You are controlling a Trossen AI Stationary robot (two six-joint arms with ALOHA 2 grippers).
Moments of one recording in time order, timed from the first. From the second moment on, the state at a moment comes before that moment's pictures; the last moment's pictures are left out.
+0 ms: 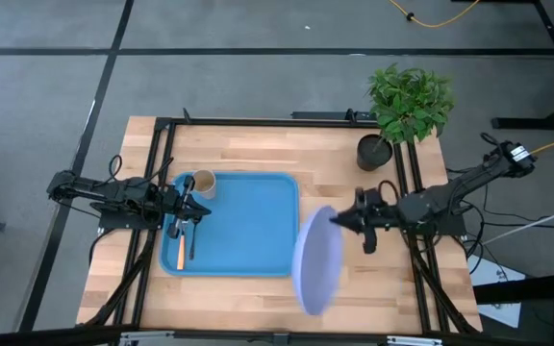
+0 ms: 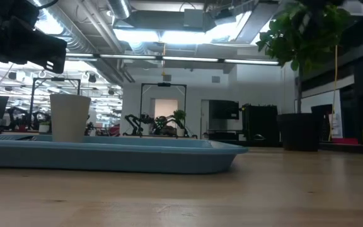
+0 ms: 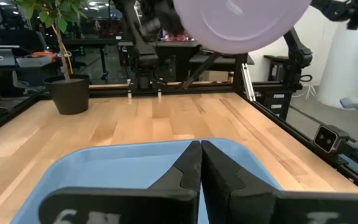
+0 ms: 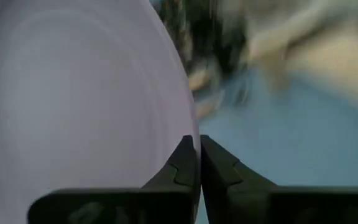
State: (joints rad) left arm -0.17 0.01 0.01 0.02 -0.01 -0.02; right arm 0.47 0.91 0.49 0.27 0.39 0.61
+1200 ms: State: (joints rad) left arm -0.17 0.01 0.01 0.02 -0.01 -0.02; right arm 0.07 1.75 1.01 0.01 0.31 0.49
